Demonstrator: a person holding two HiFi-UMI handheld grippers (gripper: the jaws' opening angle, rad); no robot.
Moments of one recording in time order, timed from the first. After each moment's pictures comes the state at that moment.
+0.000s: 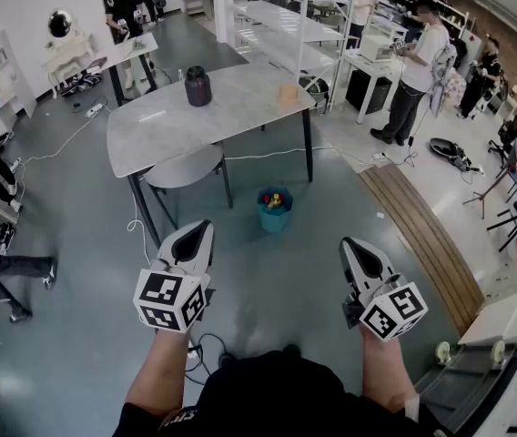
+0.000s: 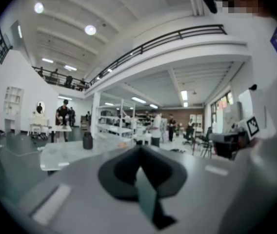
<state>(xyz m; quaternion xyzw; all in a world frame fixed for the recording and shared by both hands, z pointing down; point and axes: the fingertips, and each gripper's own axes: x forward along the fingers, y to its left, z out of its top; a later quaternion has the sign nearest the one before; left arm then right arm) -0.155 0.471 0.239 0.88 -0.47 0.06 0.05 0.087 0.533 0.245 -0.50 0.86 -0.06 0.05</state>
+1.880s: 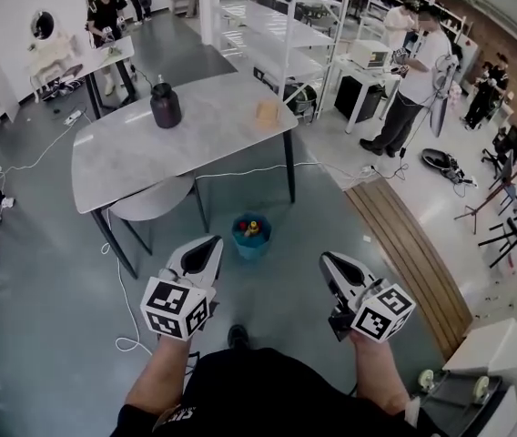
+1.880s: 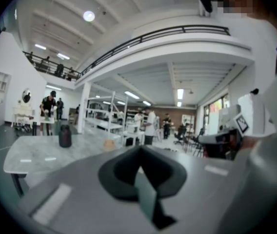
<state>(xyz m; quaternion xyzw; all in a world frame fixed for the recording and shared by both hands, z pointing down) -0.023 0.301 0.287 0.91 -0.41 0.06 0.08 0.171 0.356 0.288 -0.45 0.88 -0.17 0.04</state>
